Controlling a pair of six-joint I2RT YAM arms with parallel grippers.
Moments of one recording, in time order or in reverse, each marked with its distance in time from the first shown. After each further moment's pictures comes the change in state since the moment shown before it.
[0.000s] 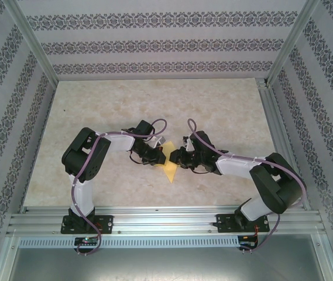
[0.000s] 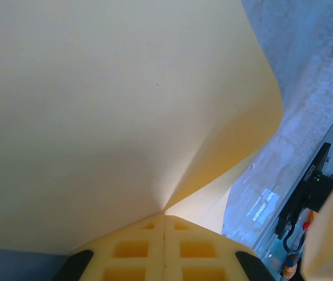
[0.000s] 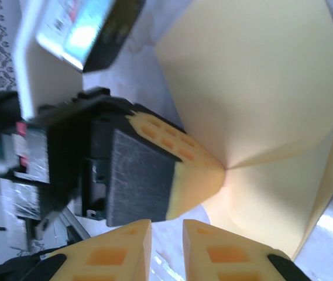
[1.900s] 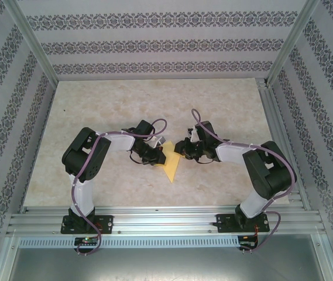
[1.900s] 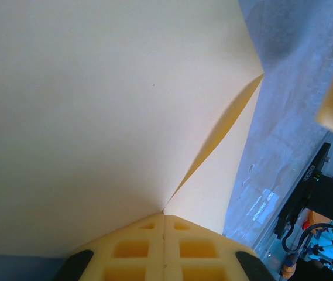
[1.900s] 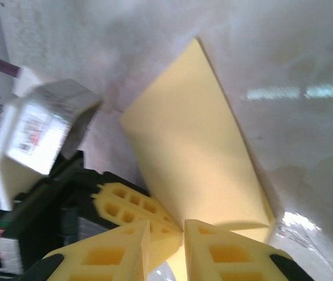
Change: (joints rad) left arm 0.000 0.003 0.006 -0.008 0.001 0.000; right arm -0.143 0.139 0.131 -0.086 -0.078 -0.112
